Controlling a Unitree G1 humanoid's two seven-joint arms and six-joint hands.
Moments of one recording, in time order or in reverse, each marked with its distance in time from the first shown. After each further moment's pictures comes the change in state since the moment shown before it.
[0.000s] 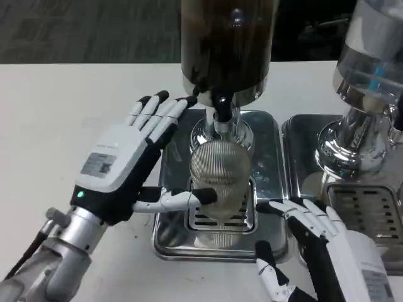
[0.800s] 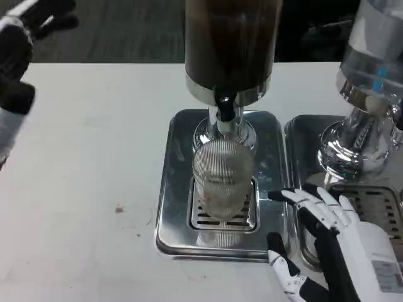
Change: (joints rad) left arm 0.157 0.113 0.349 -0.377 -1.145 -0.153 -0.727; right arm -0.055 -0.043 -0.048 0.040 0.014 -0.006 -0.026
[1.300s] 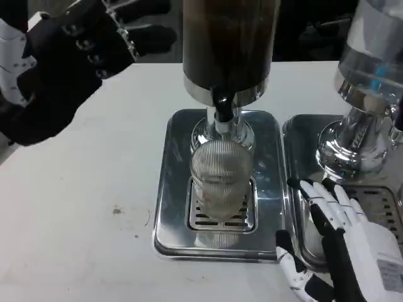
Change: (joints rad) left arm -0.292 -0.020 0.097 0.055 -0.420 0.775 -0.739; right arm 0.006 0.027 0.000 -0.005 -0.013 0.074 0.006
